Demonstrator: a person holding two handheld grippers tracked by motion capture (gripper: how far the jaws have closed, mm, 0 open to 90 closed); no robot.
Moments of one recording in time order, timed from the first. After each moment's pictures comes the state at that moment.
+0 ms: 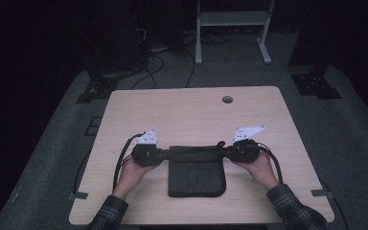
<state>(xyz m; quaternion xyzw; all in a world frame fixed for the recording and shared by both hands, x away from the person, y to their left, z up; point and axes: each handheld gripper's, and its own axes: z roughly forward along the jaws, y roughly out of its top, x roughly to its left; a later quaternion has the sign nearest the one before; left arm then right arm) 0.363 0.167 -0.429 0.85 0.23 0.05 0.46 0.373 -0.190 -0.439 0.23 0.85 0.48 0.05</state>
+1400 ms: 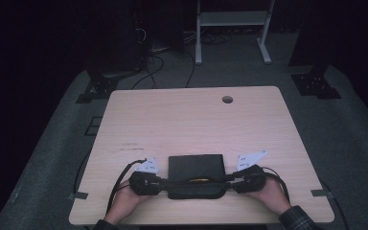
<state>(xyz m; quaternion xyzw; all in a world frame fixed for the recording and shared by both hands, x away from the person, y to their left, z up) 0.298 0.173 -0.452 0.88 0.21 0.00 0.42 0.304 -0.198 -0.457 0.19 0.88 0.43 0.00</state>
